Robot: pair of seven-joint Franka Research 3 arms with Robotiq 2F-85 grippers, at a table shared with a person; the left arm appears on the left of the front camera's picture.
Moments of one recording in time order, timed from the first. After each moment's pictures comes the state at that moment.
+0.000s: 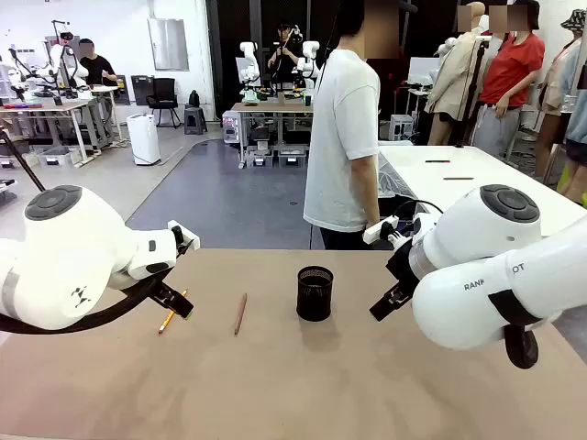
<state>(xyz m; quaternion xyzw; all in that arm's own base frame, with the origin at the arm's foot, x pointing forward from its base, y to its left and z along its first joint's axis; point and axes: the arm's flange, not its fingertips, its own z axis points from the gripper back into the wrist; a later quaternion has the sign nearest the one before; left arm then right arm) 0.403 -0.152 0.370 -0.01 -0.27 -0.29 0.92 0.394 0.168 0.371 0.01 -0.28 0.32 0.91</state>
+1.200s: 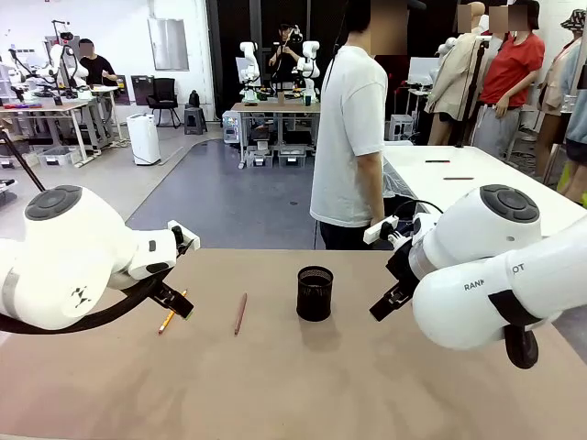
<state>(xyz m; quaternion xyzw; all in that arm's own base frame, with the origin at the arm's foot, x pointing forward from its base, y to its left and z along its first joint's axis) 0.403 -0.152 0.370 -0.01 -0.27 -0.29 0.92 0.394 0.168 0.371 0.01 -0.28 0.32 0.91</state>
